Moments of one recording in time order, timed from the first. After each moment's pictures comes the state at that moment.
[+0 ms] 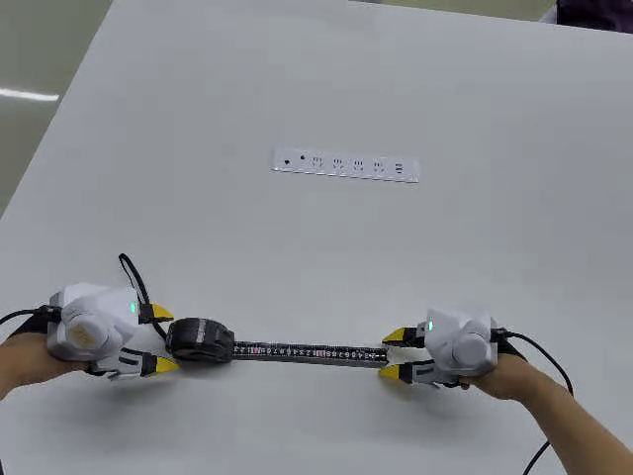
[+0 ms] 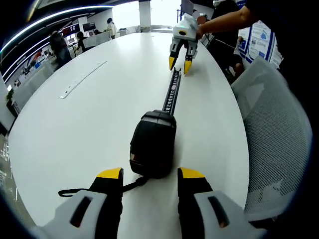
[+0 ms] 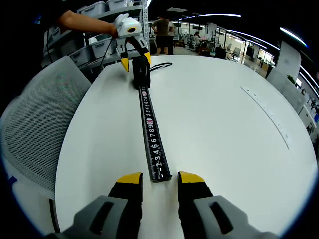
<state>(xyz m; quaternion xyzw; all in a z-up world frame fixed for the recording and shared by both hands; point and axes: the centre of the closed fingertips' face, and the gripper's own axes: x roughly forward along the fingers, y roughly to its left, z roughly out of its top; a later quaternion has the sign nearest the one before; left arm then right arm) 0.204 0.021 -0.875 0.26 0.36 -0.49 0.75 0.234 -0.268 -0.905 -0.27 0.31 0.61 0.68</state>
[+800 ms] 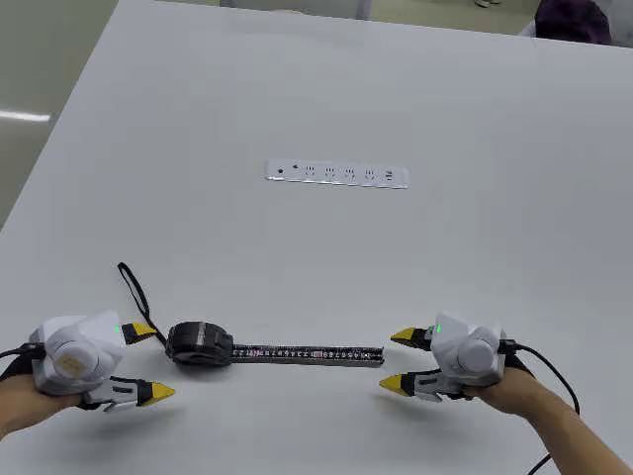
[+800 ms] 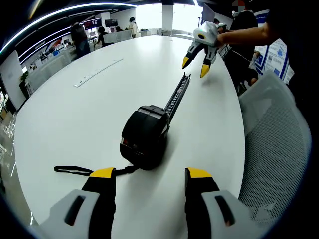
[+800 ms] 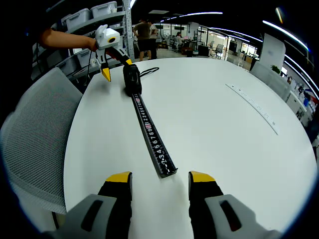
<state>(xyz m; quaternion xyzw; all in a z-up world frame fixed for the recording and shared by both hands) 0.181 0.029 -0.870 0.21 0.38 -0.42 0.80 0.222 -0.276 -0.887 -0.24 0.33 0.55 0.73</state>
